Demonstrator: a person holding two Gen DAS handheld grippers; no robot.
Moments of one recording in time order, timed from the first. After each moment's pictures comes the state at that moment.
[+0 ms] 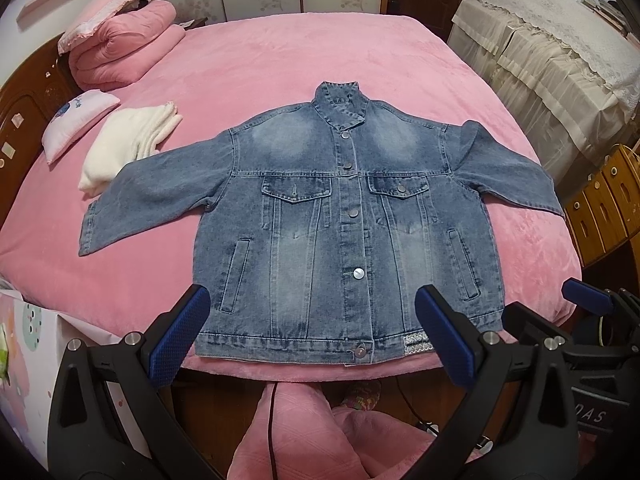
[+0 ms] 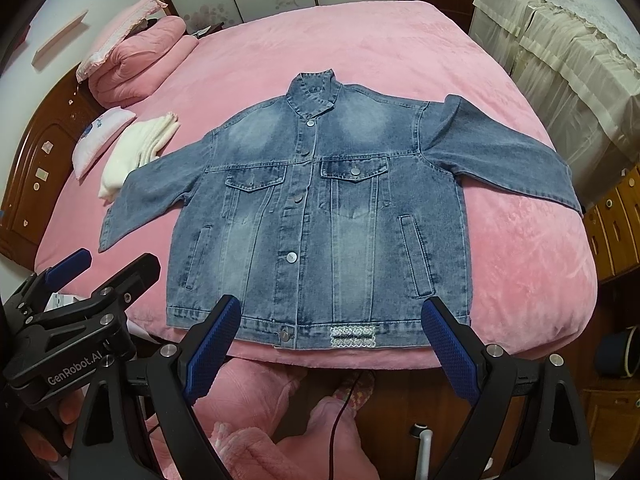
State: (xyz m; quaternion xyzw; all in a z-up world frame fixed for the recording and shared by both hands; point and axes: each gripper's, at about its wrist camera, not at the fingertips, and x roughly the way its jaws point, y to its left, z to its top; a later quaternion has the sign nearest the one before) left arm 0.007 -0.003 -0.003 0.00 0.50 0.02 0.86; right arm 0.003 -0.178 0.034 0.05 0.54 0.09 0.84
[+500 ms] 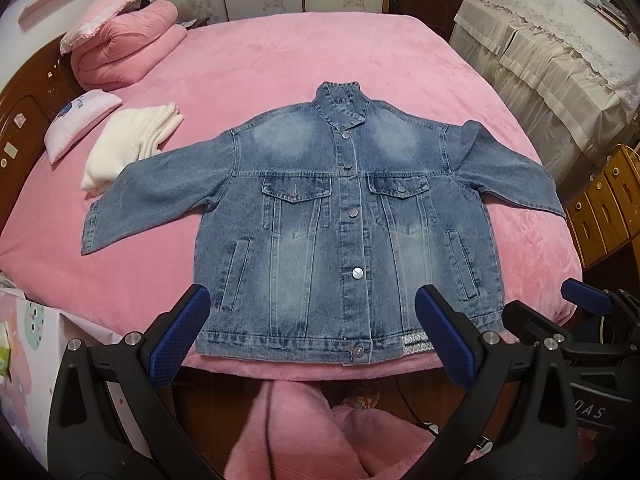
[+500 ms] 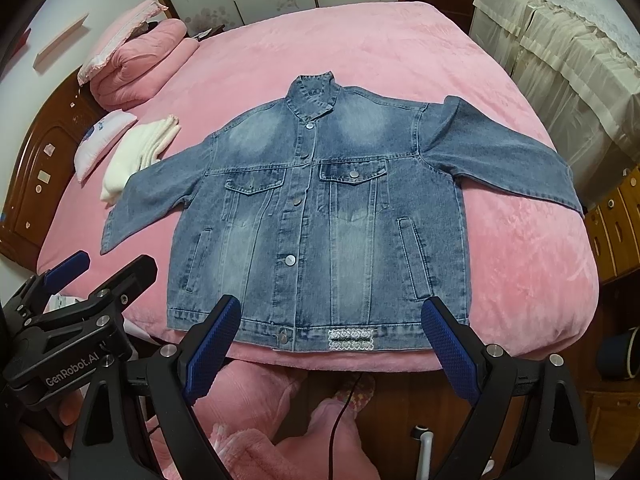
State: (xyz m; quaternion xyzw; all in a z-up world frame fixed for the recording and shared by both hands) left arm 0.007 -0.006 0.004 0.00 0.51 0.03 0.86; right arm 0.007 -0.184 0.034 0.06 0.54 0.09 0.84
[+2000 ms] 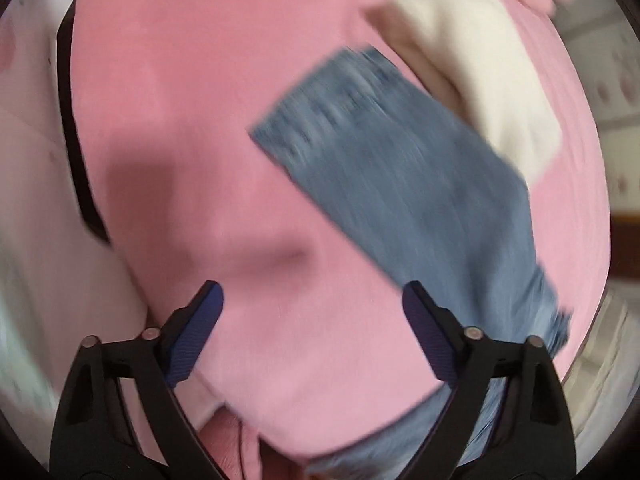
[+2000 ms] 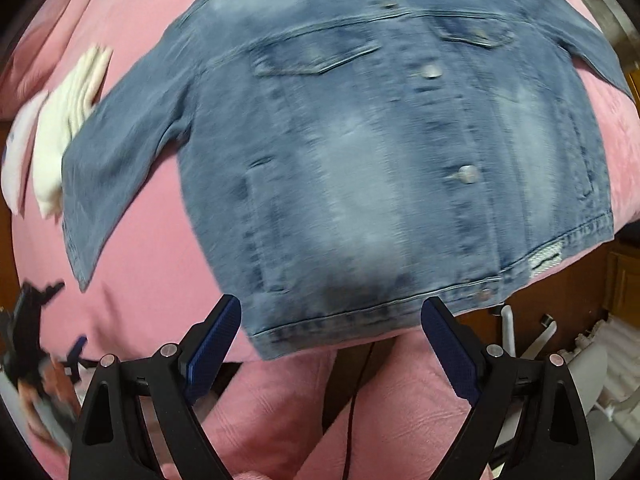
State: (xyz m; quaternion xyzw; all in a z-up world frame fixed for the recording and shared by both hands) left arm 0.068 0.596 -0.240 -0.47 0.54 0.33 0.62; right arm 0.134 0.137 -0.128 0.11 0.74 -0.02 0.66
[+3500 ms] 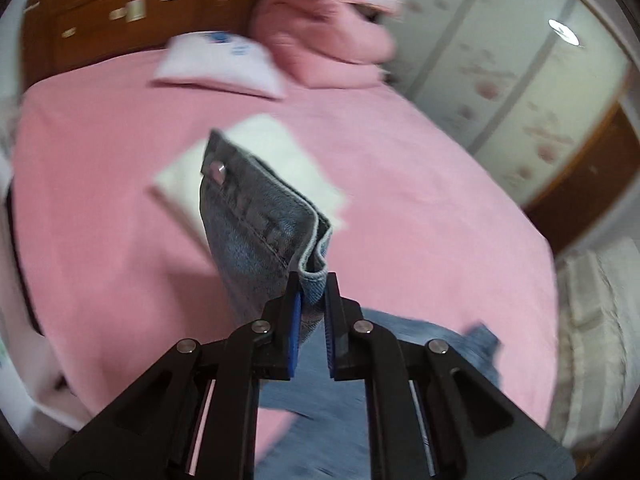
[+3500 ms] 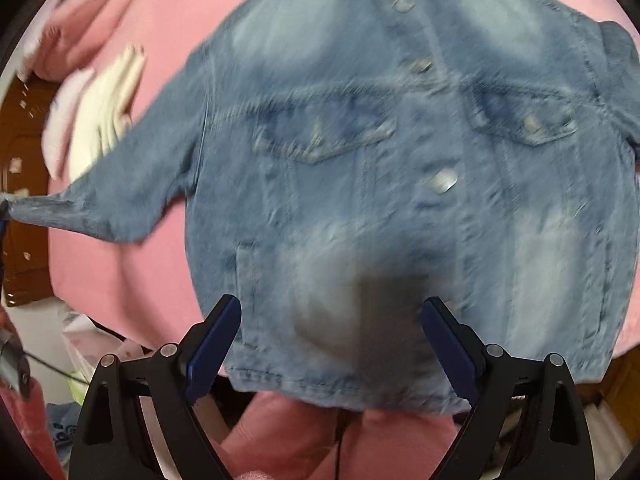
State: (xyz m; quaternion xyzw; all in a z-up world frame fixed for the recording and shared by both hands) left arm 0.269 0.366 -0.066 -0.29 0.35 0.24 0.86; right arm 0.216 0.000 -0.133 0.13 0.71 0.12 0.68
